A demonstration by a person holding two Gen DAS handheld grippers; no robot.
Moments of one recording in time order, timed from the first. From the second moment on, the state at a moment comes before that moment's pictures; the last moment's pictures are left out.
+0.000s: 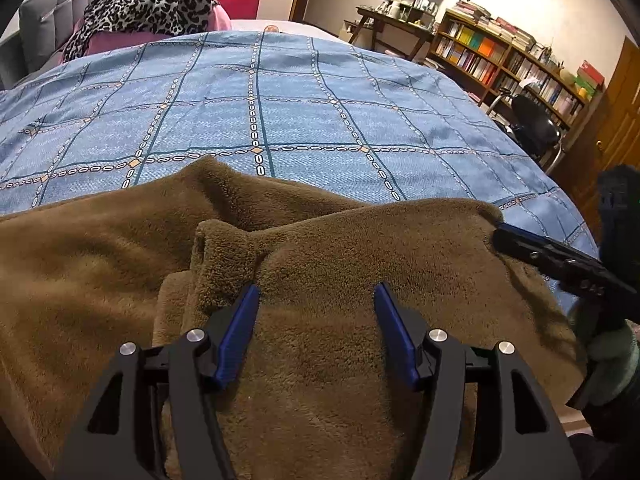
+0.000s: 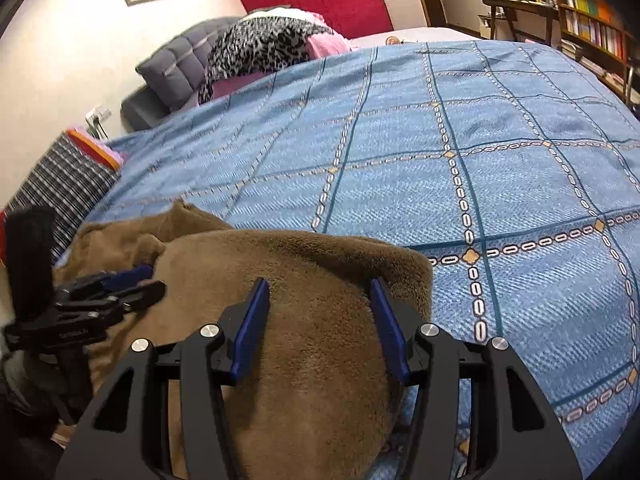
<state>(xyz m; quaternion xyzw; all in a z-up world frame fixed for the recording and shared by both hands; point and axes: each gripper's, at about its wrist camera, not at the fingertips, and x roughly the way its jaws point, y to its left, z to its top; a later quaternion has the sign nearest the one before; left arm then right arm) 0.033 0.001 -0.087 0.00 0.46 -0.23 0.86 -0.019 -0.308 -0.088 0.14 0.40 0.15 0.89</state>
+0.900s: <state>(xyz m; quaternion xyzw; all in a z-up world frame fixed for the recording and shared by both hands) 0.016 -0.017 -0.045 -0.03 0.47 -0.24 0.85 -0.072 -0.345 -0.095 0.19 0.42 0.12 0.88</state>
